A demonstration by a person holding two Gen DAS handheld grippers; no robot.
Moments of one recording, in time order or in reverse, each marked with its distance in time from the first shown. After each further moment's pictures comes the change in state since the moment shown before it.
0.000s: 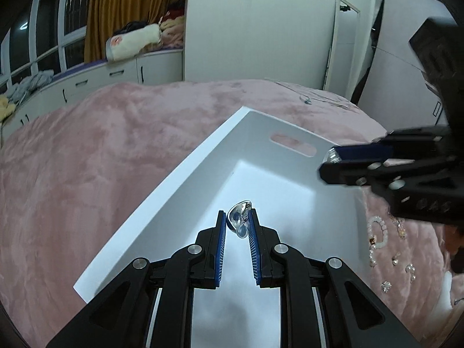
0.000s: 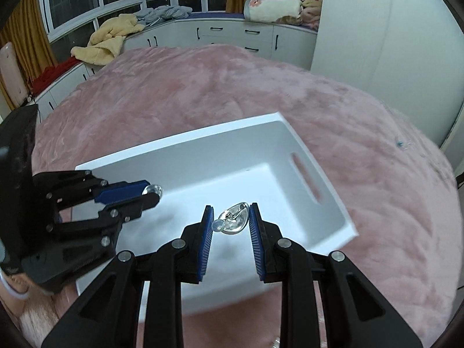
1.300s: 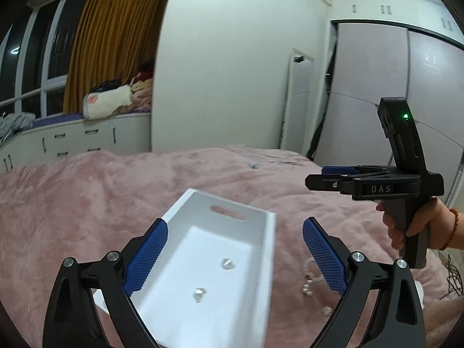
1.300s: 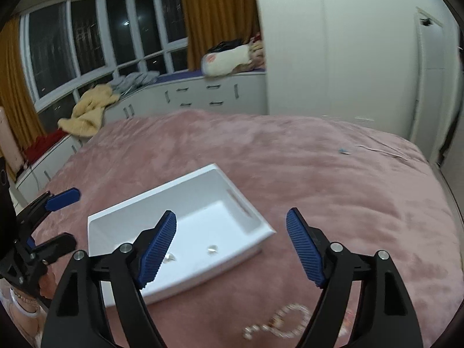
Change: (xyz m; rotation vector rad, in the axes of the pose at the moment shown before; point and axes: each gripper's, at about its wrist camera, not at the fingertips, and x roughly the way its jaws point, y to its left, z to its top) left arm -0.111 -0.055 0.014 0.090 -0.320 -0.168; right arm -0.126 -0.082 -0.039 0.222 -0.293 -0.069
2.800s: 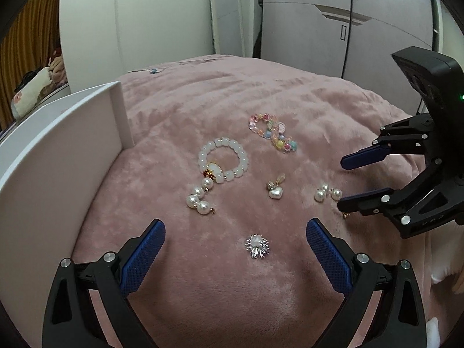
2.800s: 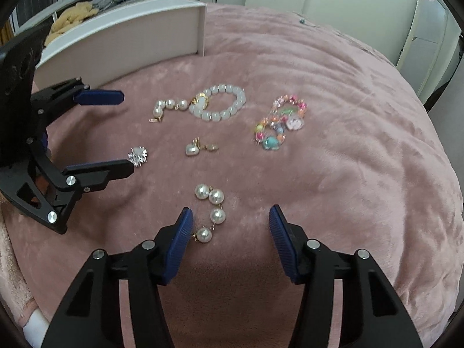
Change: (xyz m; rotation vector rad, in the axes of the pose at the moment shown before) left arm 0.138 -0.160 -0.166 0.278 0.348 -0.176; right arm -0.012 -0.073 -0.245 -0.118 0.397 -0.145
